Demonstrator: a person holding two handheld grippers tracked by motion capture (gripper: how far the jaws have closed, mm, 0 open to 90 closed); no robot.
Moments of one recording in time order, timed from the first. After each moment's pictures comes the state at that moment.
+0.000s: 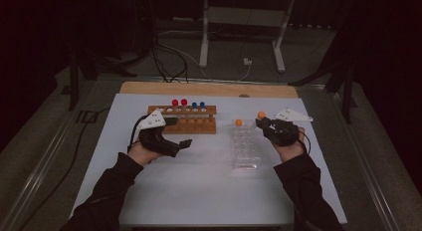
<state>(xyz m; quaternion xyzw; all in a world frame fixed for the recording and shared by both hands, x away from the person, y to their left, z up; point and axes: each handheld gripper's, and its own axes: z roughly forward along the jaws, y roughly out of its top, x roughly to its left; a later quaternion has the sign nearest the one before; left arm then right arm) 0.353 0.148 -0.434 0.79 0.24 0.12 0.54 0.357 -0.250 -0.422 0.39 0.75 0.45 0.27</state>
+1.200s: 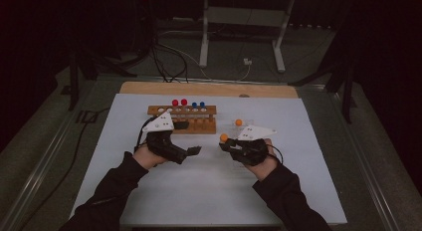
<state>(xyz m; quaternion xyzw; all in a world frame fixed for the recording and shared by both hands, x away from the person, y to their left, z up) 0.334 0.121 -0.415 0.80 0.18 0.08 0.56 0.313 -0.161 -0.429 0.27 0.83 0.46 0.16</state>
